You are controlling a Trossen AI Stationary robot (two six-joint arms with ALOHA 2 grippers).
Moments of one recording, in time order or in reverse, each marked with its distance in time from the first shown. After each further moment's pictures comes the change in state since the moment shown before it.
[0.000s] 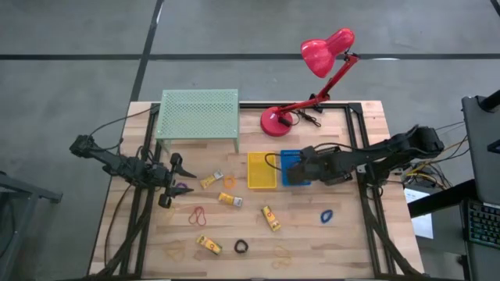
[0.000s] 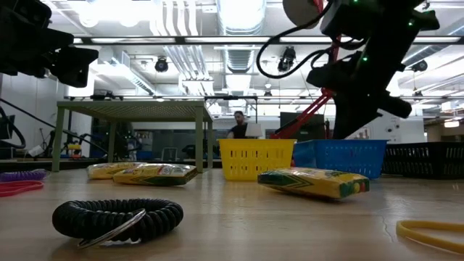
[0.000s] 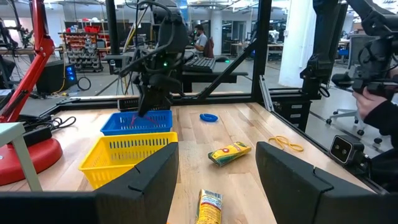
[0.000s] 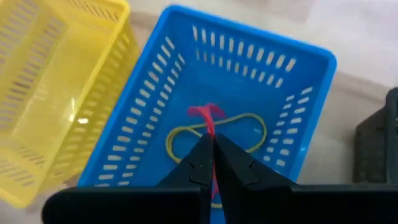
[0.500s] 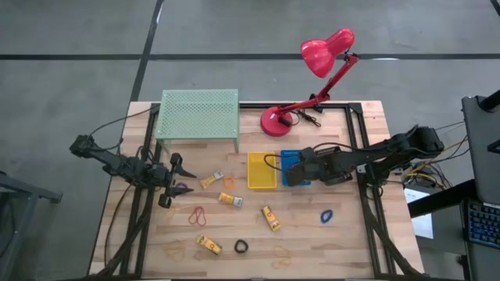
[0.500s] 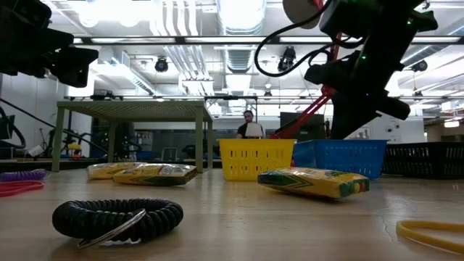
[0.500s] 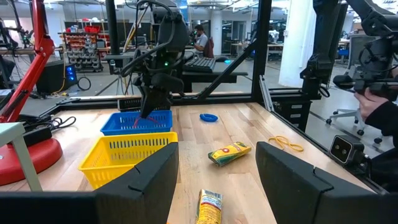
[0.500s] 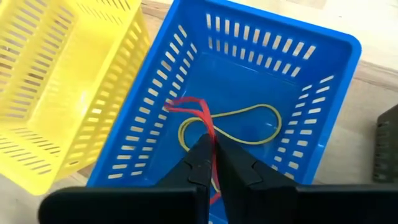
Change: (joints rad) left arm 0.000 0.000 0.000 0.000 0.000 0.000; right arm -0.001 0.001 0.000 0.034 -0.036 0.003
